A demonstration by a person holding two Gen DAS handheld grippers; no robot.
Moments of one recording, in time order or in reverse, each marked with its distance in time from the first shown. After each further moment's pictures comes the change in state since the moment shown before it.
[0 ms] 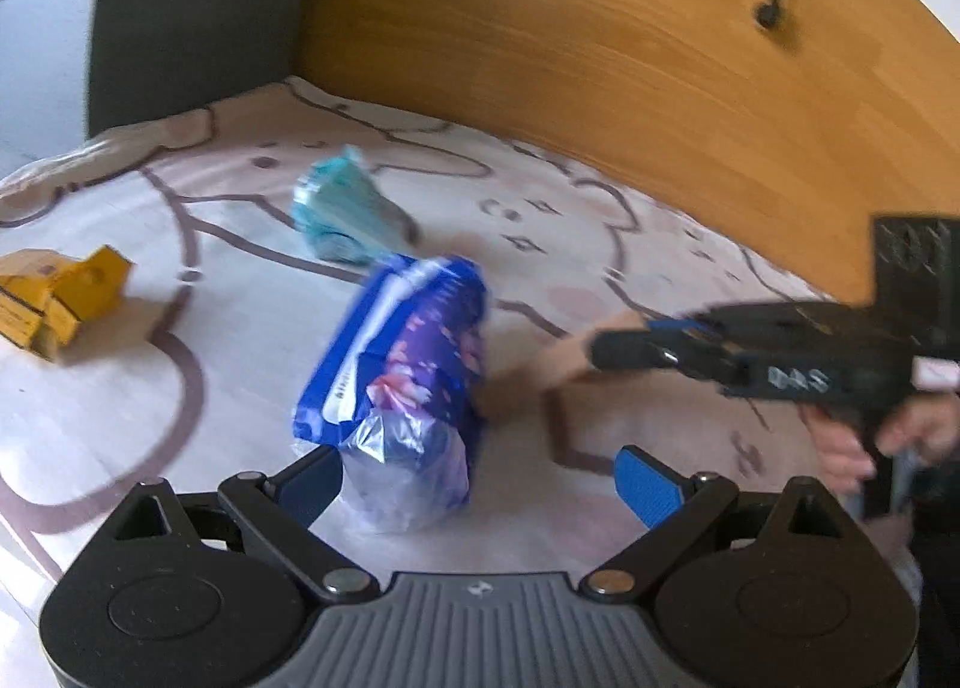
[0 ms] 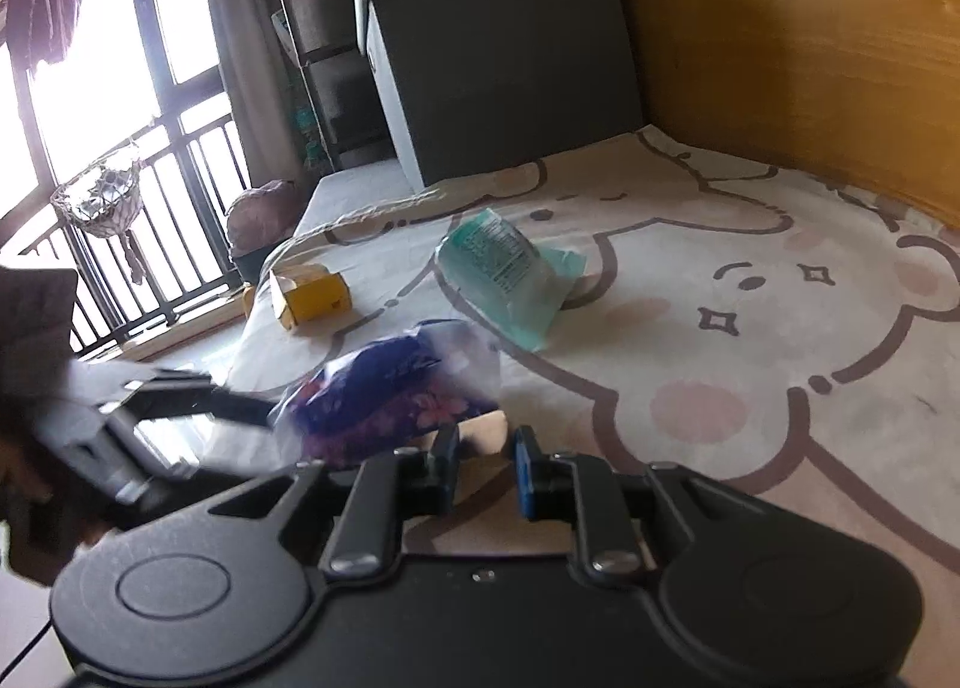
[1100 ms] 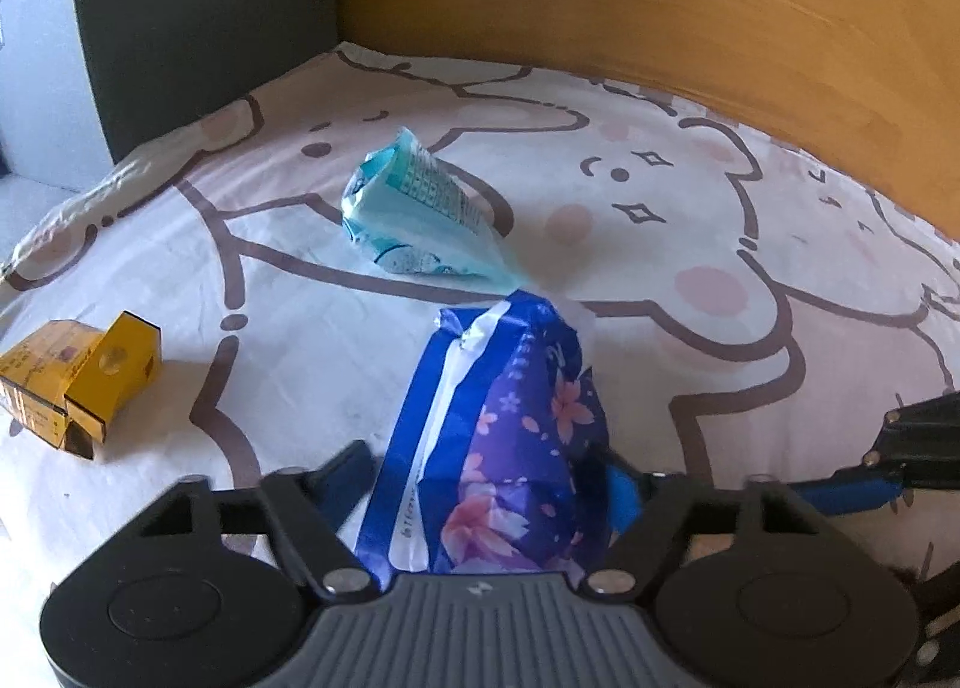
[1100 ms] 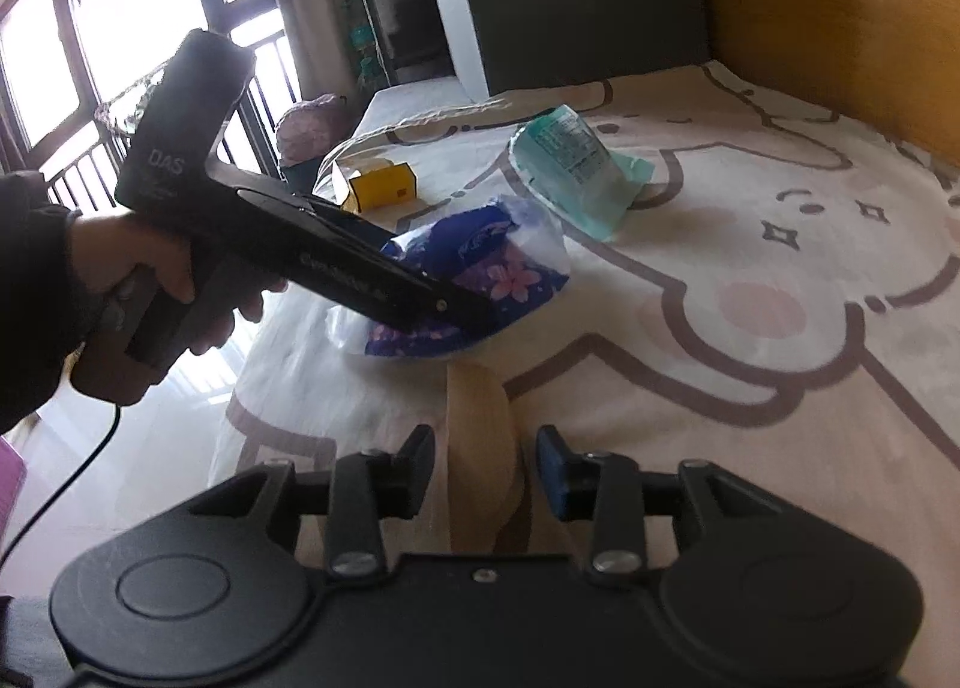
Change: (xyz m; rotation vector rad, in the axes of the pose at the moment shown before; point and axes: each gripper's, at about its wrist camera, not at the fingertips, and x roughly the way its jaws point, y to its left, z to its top) left arm 0.058 0.006 0.044 0.057 0.128 0.260; right arm -0.003 0.021 -0.029 -0.095 0.156 0.084
